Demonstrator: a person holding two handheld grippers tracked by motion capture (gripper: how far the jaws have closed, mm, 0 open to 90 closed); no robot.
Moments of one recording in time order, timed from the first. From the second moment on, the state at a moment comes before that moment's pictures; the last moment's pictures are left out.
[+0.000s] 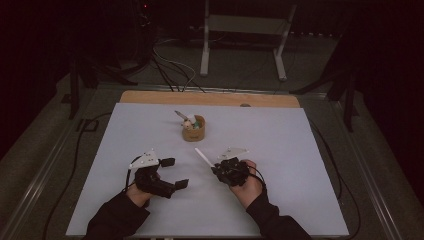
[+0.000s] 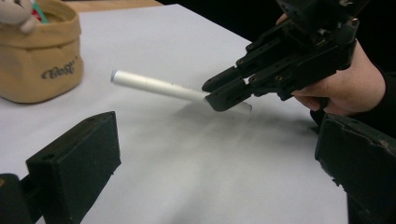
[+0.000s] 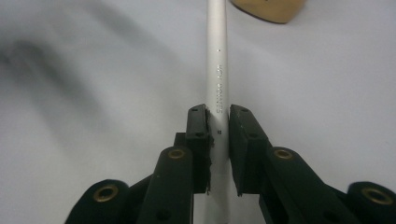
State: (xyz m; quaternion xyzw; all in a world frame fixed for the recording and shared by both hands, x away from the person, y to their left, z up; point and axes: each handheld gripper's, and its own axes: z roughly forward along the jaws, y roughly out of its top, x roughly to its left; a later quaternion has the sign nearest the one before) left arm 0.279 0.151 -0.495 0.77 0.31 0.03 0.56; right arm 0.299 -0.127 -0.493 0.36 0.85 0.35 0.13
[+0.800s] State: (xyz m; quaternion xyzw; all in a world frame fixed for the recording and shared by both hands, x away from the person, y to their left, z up) left arm 0.294 0.126 -0.487 0.76 0.34 0.01 0.56; right arm 0.279 -0.161 -0.482 0.38 0.83 0.38 0.14
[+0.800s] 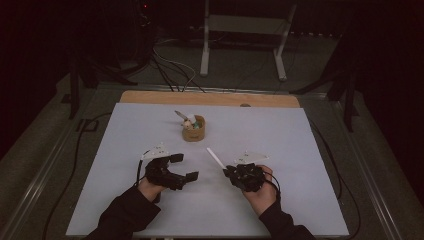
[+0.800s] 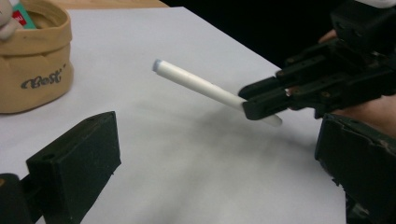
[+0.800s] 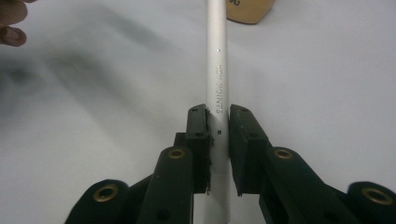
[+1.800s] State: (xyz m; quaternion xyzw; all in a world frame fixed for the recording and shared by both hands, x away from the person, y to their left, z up) left arm 0.320 0.103 -0.468 0.72 0.40 -0.04 0.56; right arm 0.272 -0.172 -0.469 0.38 0.81 0.41 0.15
